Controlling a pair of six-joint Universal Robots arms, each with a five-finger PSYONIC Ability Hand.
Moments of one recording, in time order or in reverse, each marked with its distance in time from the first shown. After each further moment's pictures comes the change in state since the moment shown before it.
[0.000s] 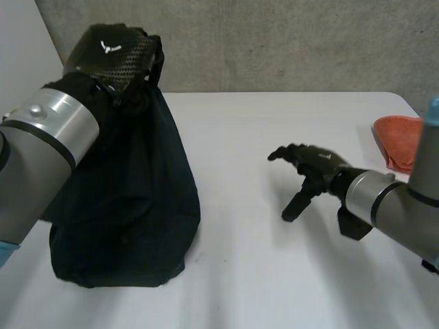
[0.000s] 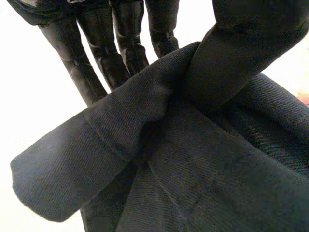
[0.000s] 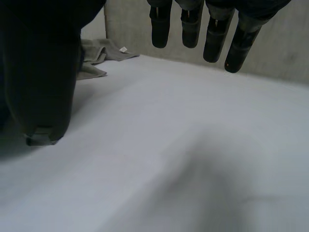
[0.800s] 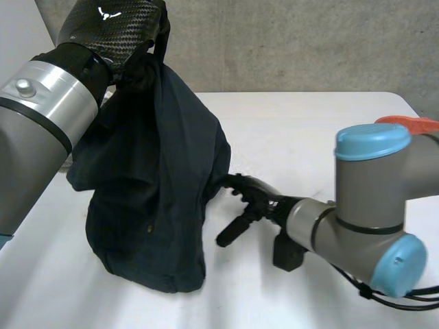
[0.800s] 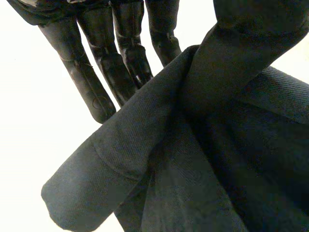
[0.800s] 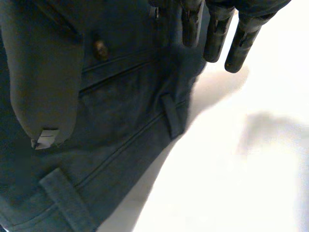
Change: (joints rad) left arm -0.036 0.019 0.083 -0.004 -0.002 0.001; right arm 0.231 0.205 -0.109 0.010 0.005 0.540; left_hand 0.000 0.000 0.000 0.000 0.000; right_hand -0.001 0.000 0.000 0.000 0.000
